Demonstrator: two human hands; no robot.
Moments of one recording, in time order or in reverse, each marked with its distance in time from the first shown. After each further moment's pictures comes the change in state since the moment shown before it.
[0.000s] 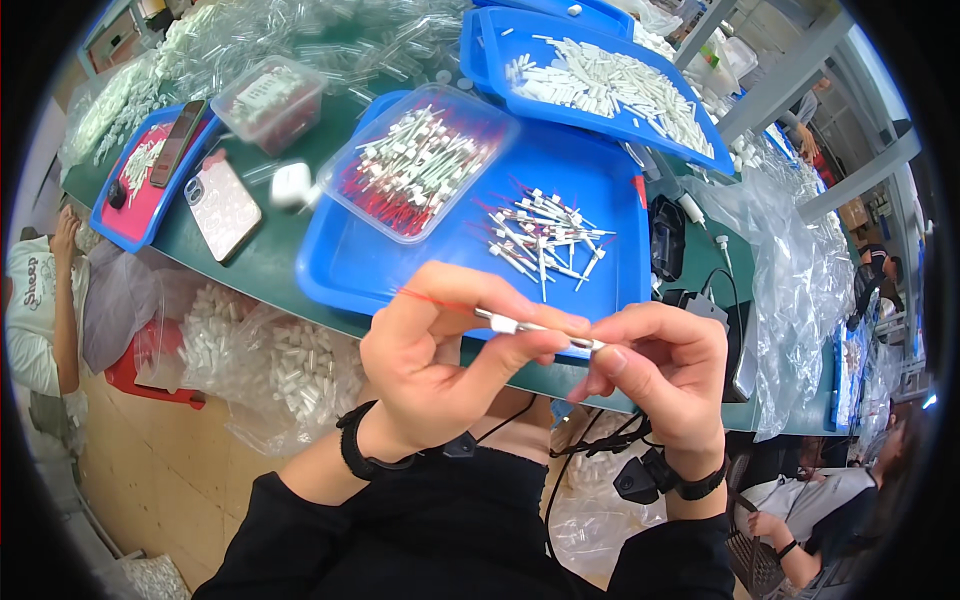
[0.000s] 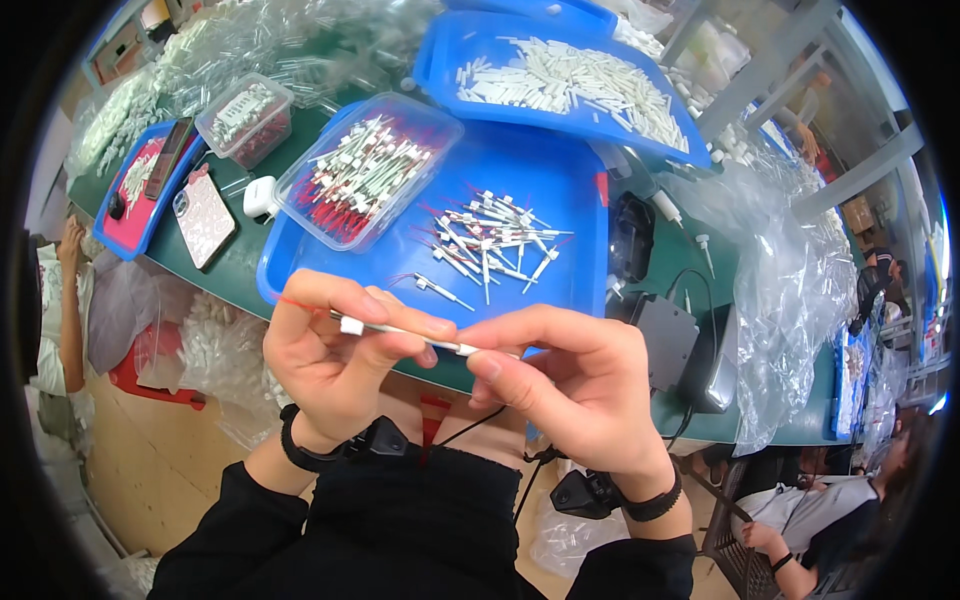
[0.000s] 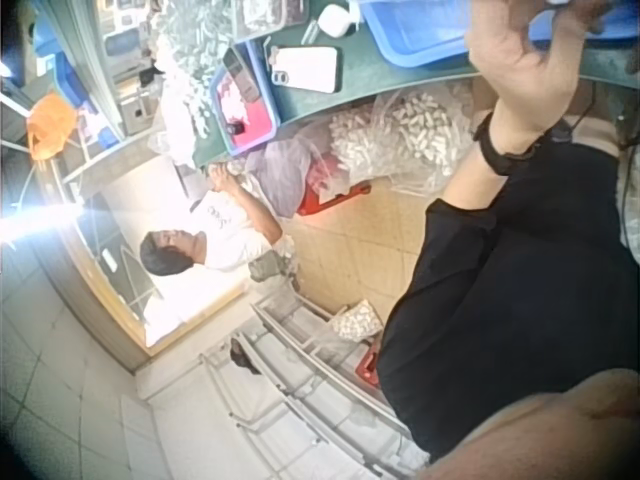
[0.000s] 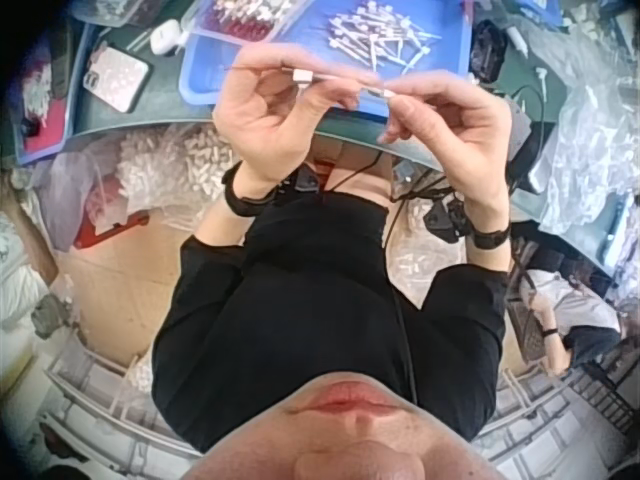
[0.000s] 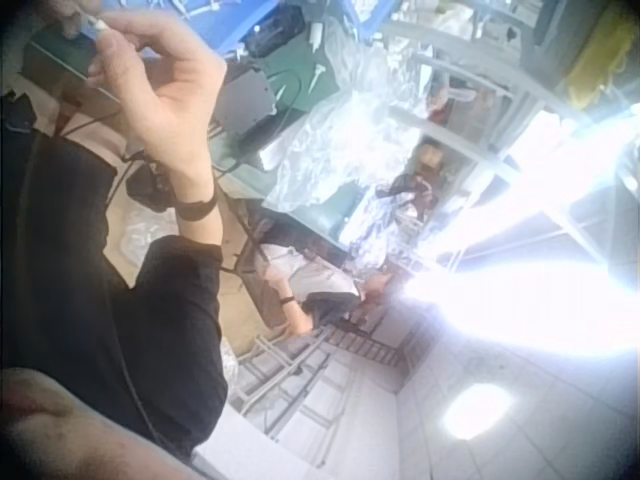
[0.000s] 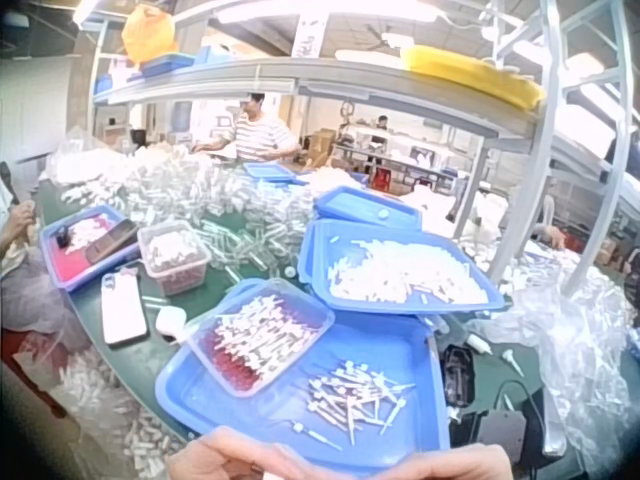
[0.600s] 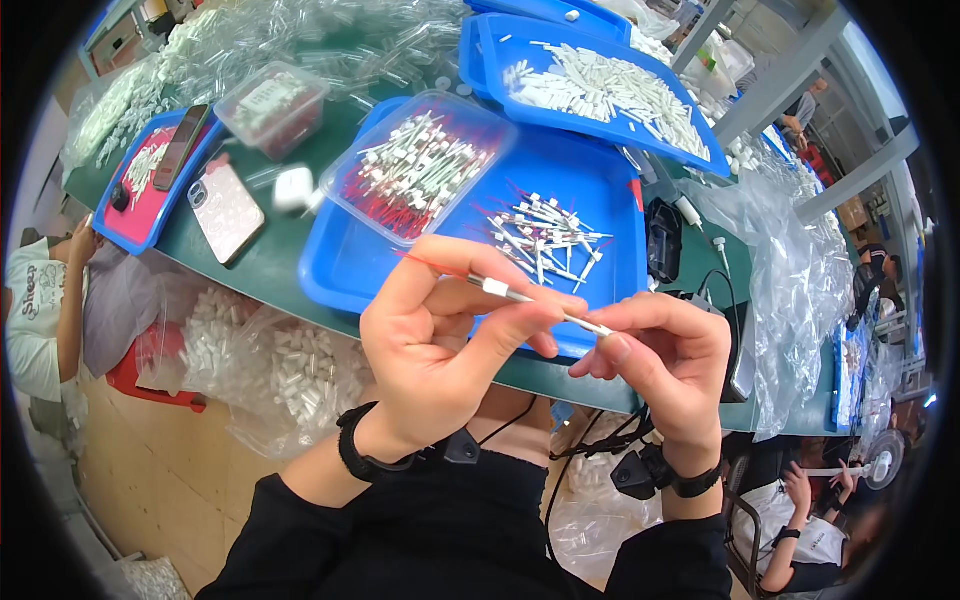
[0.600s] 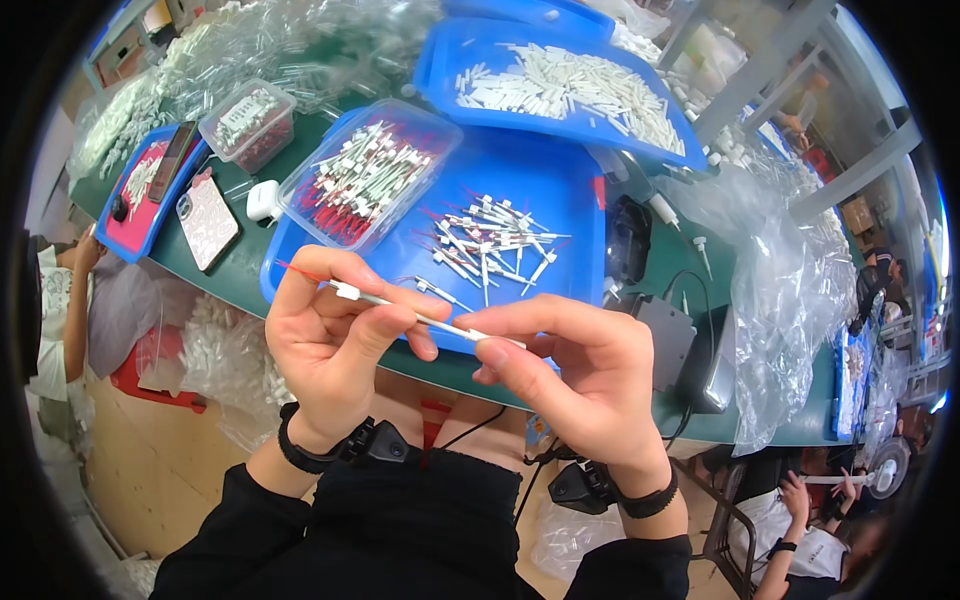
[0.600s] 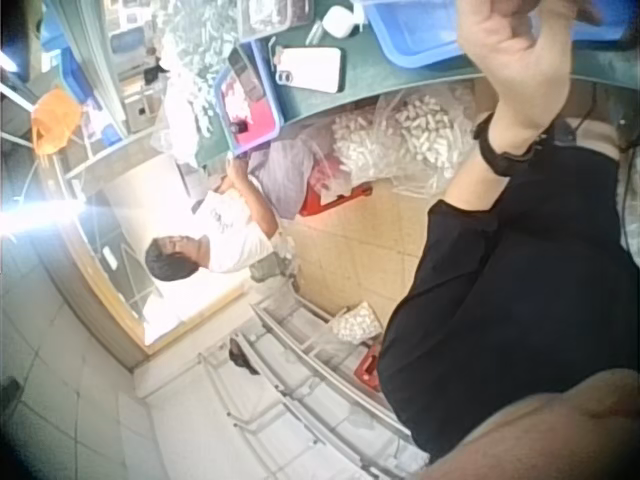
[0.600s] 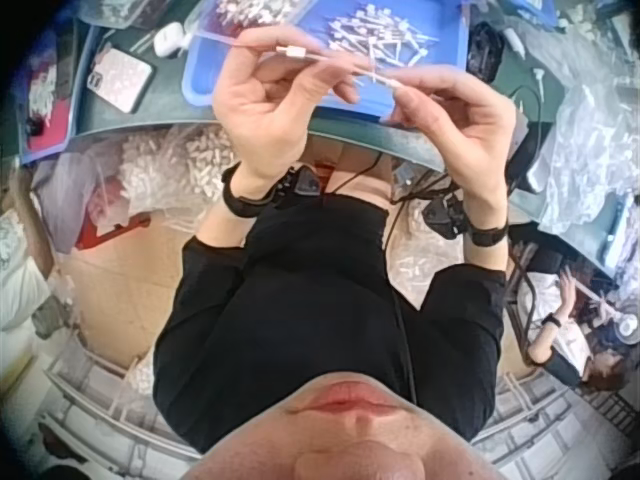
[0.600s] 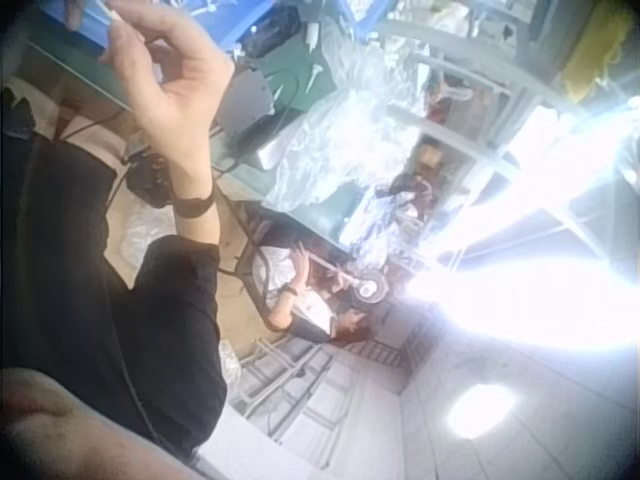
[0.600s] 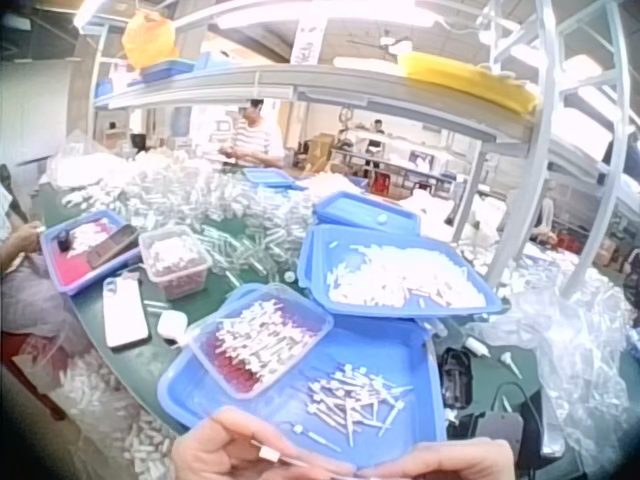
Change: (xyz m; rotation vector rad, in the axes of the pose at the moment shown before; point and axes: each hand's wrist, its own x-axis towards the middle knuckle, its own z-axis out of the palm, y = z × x) left_hand 0.006 0.009 0.005 -0.141 0.093 -0.158; right_hand 0.004 0.001 -0.002 -0.084 0.015 -0.100
